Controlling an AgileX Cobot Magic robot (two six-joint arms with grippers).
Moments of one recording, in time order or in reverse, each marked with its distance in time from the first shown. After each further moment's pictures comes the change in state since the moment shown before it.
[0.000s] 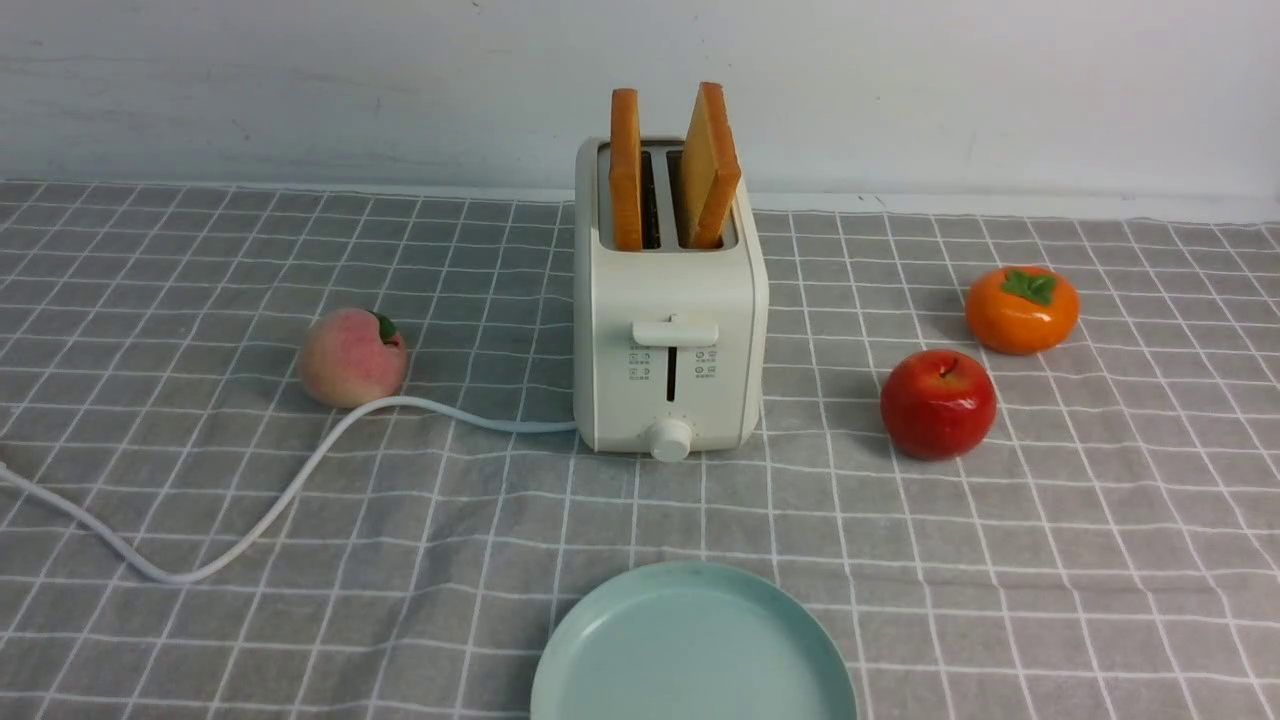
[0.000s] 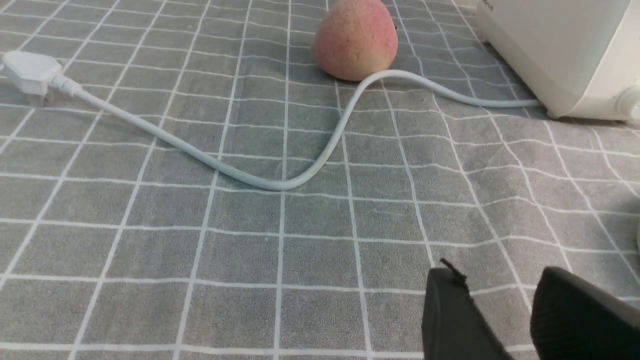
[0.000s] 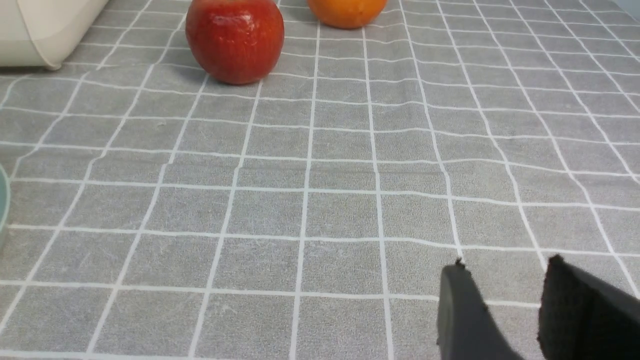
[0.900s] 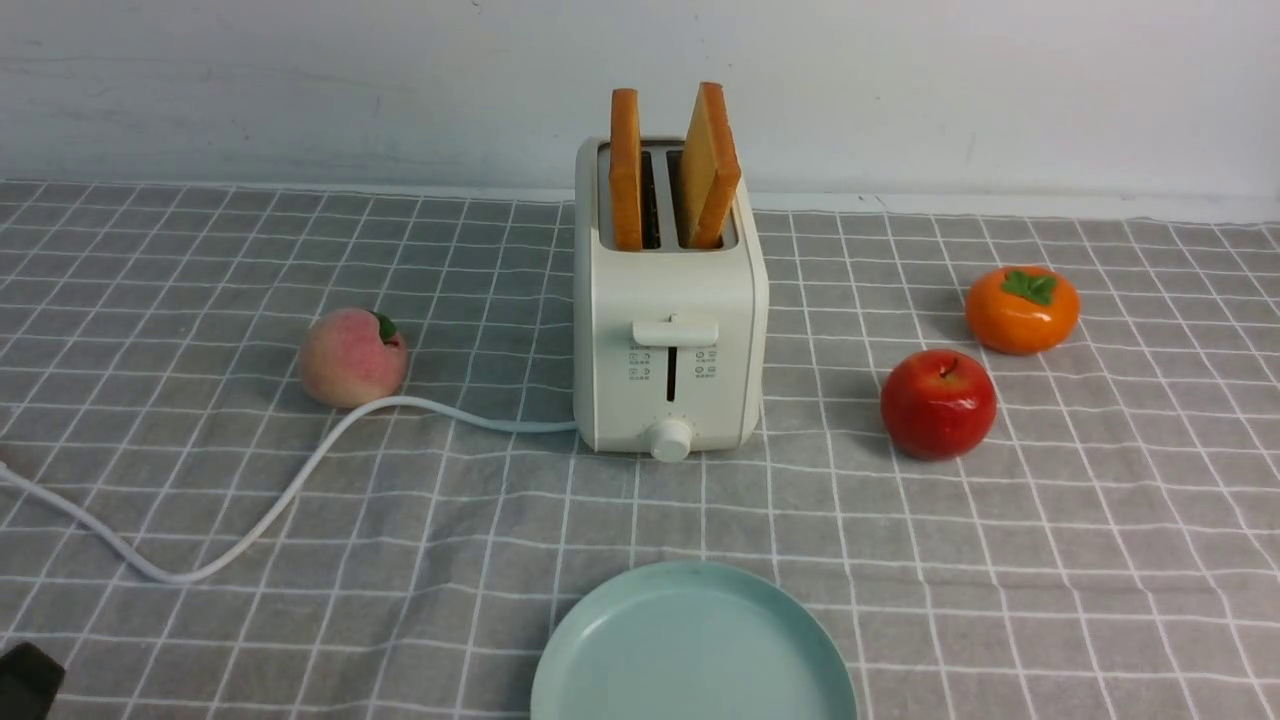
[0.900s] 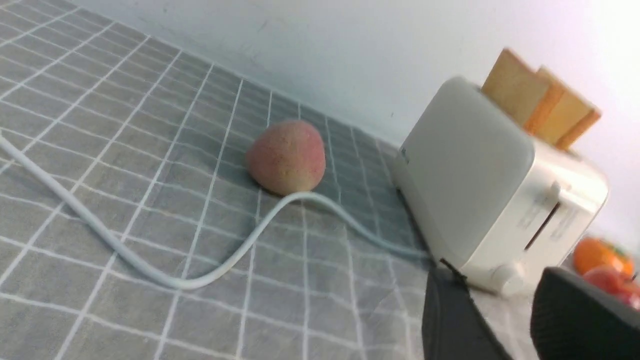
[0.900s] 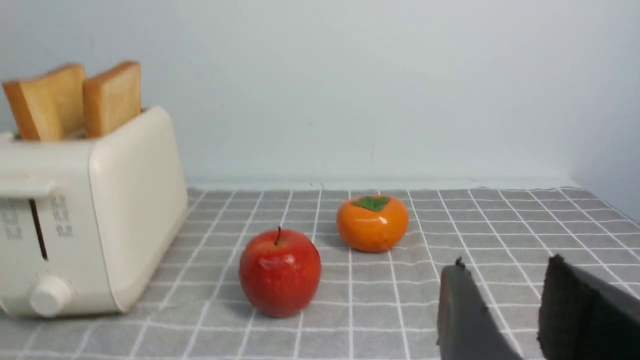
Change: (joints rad) right arm 0.000 0.000 0.011 0.032 -0.440 0.085; left arm 0.000 0.000 0.001 -0.339 -0.290 -0.041
